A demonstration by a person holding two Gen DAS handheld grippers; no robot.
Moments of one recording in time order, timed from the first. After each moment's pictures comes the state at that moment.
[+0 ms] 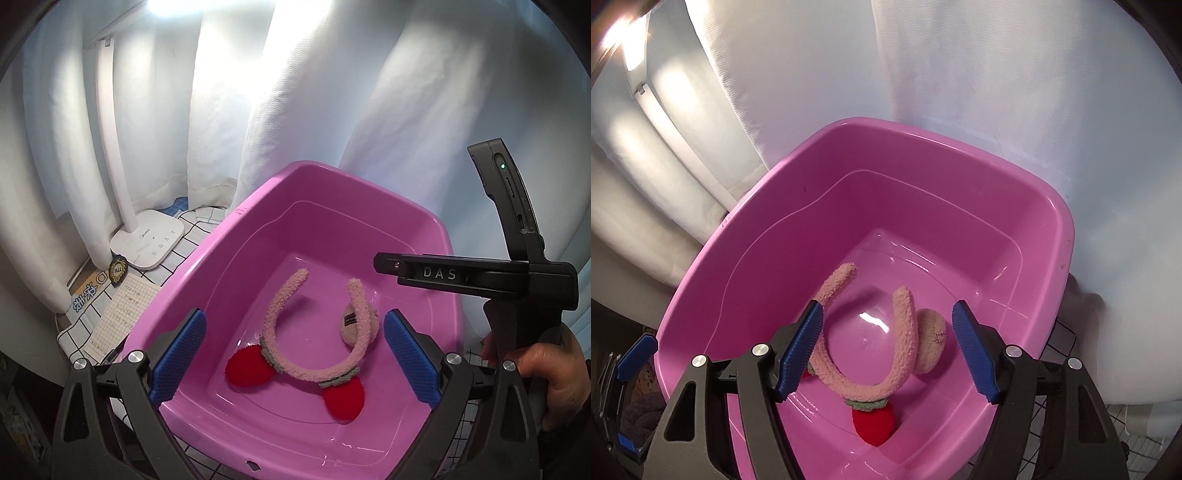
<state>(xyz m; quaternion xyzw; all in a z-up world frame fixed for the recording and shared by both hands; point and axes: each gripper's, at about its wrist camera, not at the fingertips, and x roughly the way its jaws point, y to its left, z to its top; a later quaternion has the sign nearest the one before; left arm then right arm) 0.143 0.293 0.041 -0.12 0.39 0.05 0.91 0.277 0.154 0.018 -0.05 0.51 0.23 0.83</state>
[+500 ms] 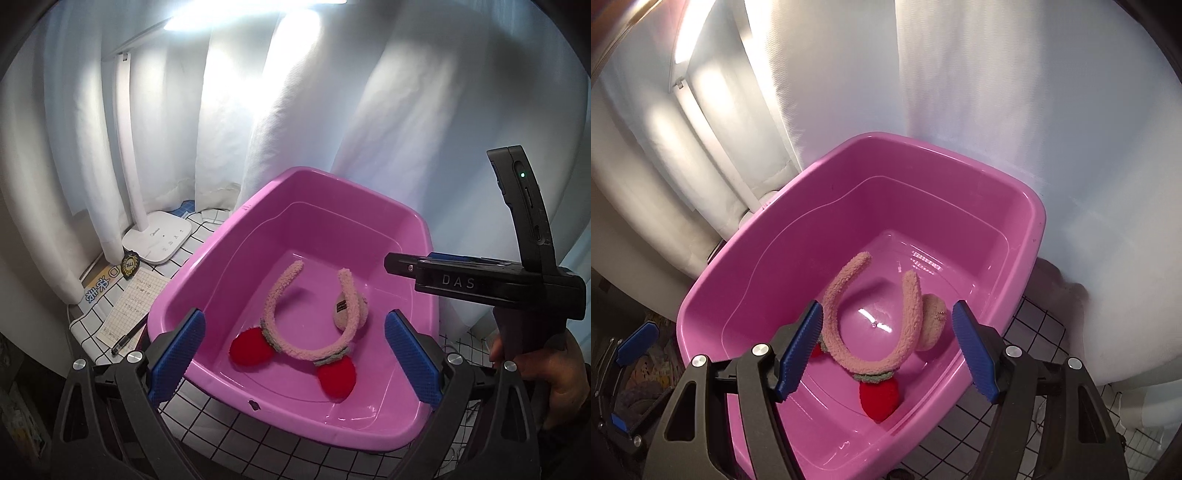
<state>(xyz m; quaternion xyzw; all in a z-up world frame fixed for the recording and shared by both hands) 0.098 0.286 0.062 -0.12 0.37 0.05 0.92 0.220 0.129 0.049 -0.05 0.47 0.25 0.84</state>
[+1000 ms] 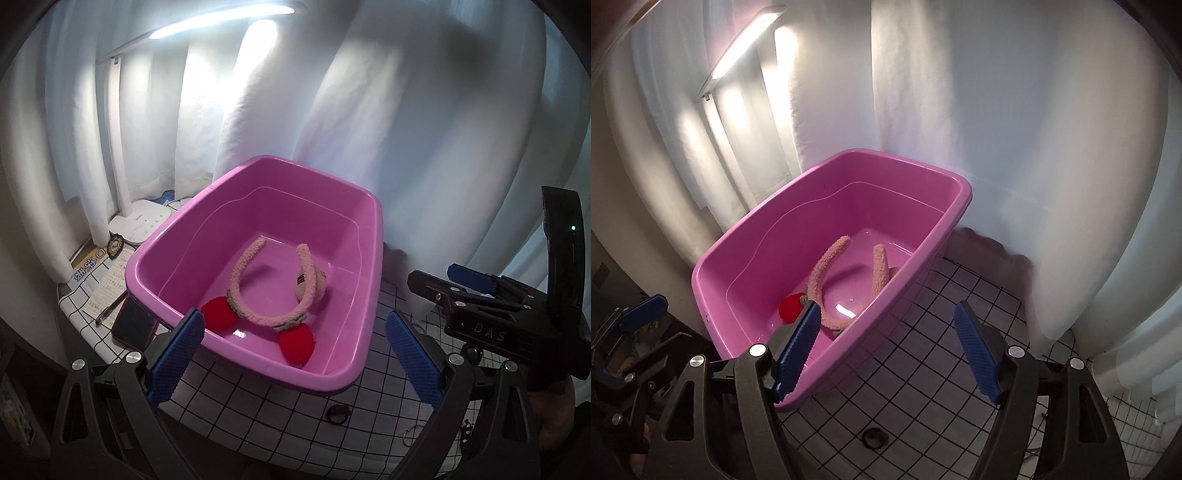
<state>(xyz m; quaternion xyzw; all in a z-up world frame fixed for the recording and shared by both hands) 0.050 0.237 0.074 -0.13 0.37 0.01 0.92 0.124 0.051 0.065 -0.05 0.41 0.22 0.88</state>
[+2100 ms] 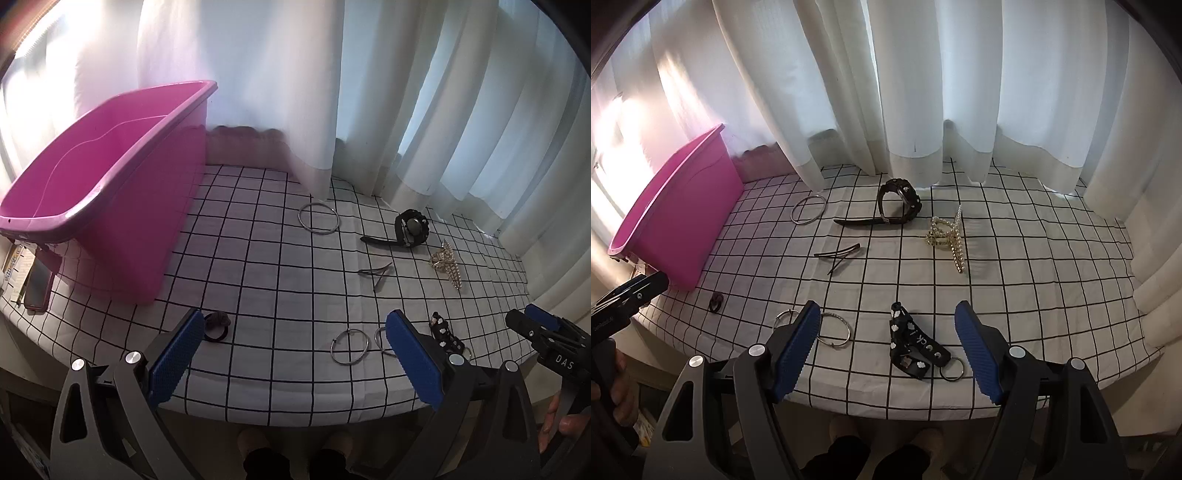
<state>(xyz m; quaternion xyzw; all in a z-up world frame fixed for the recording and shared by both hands) 0.001 0.050 -0.029 -0.02 0.45 -0.13 0.89 -0.077 -0.232 -0.040 0.10 0.46 -0.04 0.88</state>
